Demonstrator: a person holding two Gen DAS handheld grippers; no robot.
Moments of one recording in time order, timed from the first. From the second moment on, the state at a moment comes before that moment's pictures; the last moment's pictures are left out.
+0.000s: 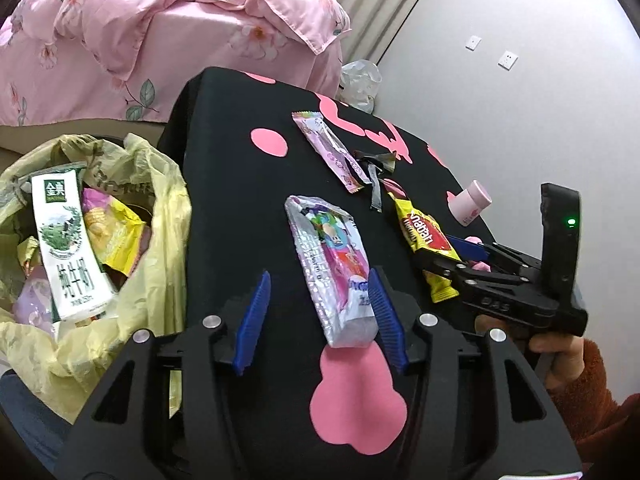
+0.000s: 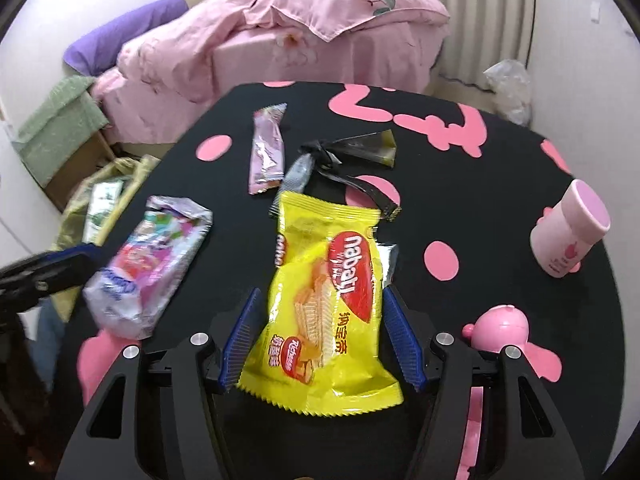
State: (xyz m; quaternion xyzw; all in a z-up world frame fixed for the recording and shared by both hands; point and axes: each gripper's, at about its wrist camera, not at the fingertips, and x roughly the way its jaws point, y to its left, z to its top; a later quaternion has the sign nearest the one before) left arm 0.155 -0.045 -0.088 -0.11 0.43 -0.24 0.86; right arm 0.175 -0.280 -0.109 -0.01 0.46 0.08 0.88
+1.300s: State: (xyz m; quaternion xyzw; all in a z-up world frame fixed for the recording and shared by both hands) left arm 0.151 -0.089 -0.097 -0.07 0.48 -0.21 0.85; right arm 0.101 -0.335 -0.066 0.06 0.38 0.12 0.92
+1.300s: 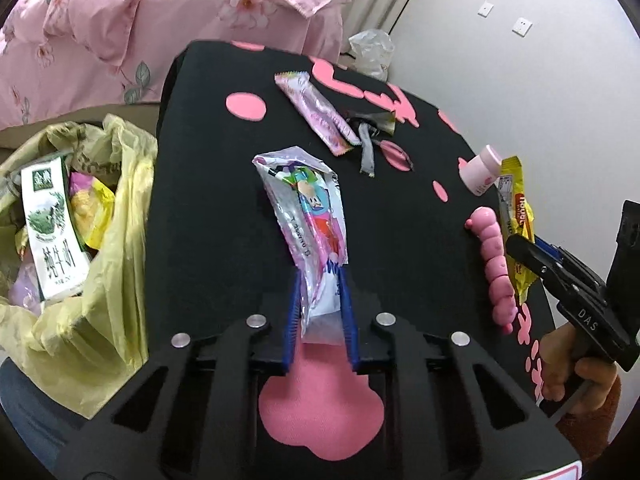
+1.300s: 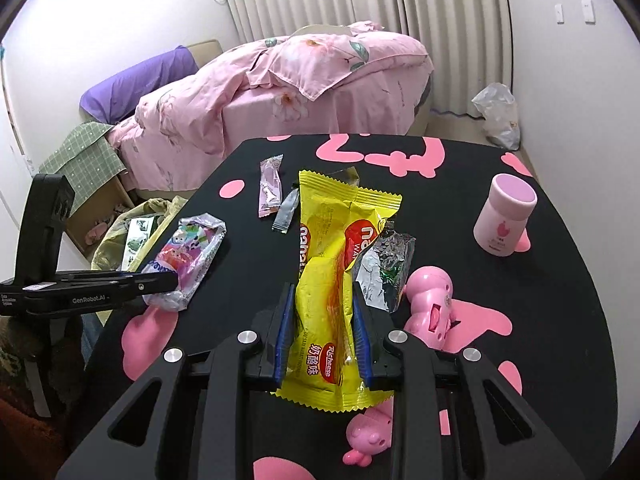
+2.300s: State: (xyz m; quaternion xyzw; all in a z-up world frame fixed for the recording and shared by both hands) left arm 0.104 0.066 -0.035 -0.12 0.36 -0.11 0.92; right arm 0.078 -0.208 0.000 -0.06 0.32 0.20 0.92
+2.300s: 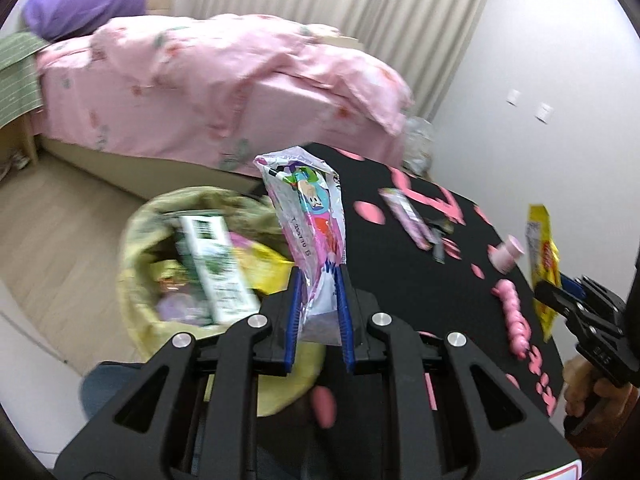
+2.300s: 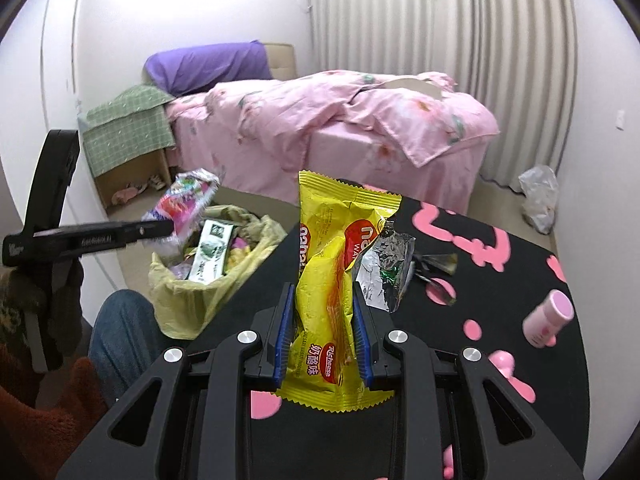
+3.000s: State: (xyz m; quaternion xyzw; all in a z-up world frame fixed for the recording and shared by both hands) left arm 0.144 0.129 -0.095 -0.14 0.42 -0.08 0.89; right arm 0.183 -0.092 -0.034 -0.09 0.37 0.33 0.86
